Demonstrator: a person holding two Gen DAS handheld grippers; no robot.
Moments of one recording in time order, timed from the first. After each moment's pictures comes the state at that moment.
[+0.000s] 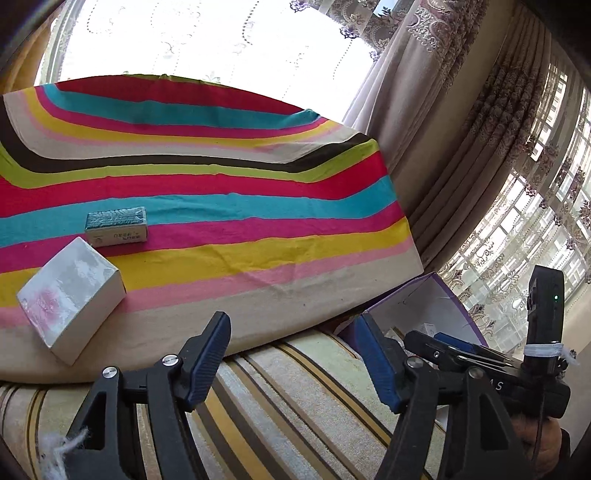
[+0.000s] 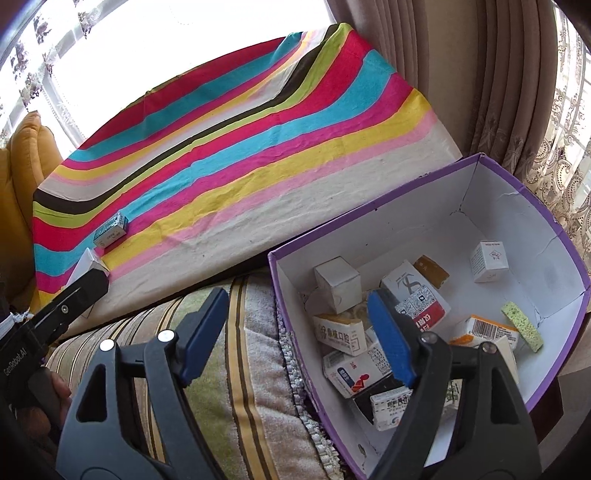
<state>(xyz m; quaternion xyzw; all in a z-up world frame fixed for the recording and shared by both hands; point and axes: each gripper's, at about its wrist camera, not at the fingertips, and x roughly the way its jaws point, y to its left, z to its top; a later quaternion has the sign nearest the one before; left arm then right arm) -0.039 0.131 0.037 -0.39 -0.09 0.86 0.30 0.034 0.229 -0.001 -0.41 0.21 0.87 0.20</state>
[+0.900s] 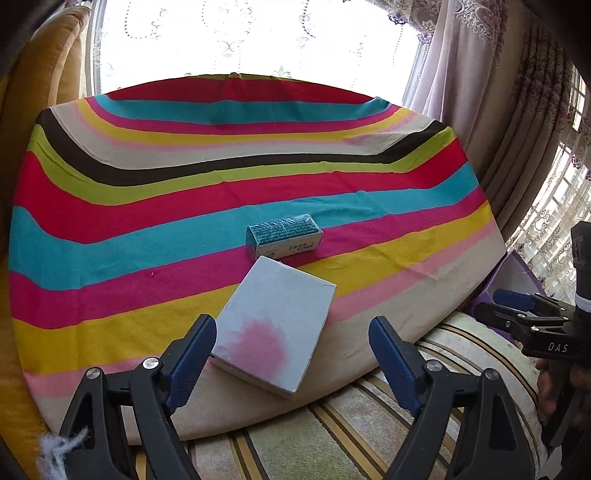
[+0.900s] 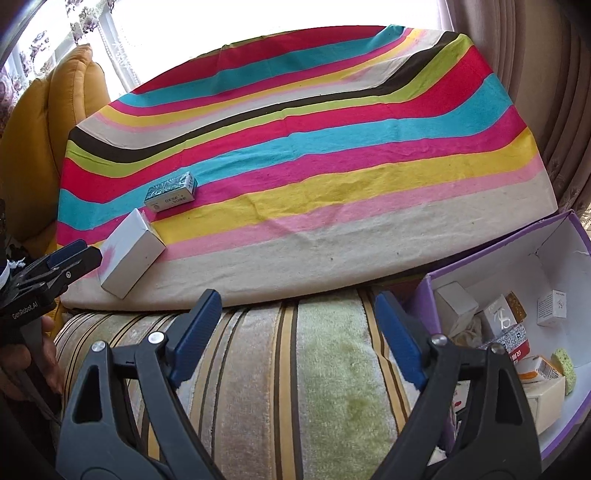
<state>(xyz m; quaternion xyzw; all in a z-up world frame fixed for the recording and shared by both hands) -0.104 0.027 0.026 -0.42 0.02 0.88 0.23 -0.052 0.149 -0.007 -0.44 0.15 0.88 0.11</state>
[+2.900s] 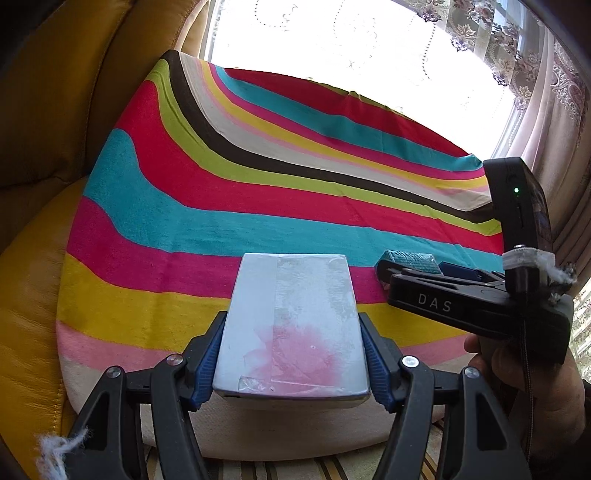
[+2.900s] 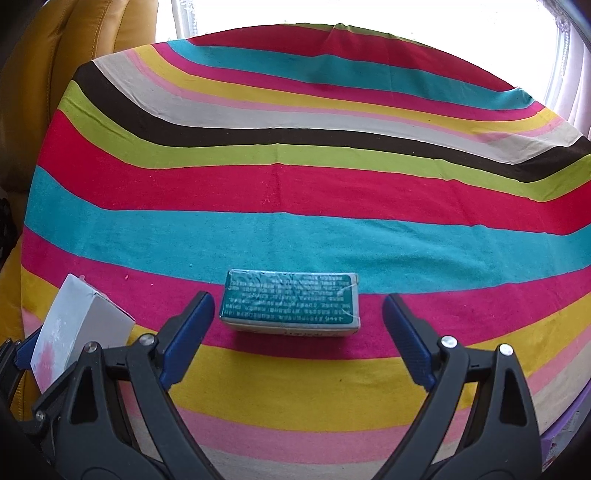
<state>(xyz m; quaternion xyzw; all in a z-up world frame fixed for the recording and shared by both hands) -0.121 -0.051 0.002 -0.40 -0.09 0.91 0.07 -0.248 0.028 -0.043 -0.44 0.02 0.89 0.06</state>
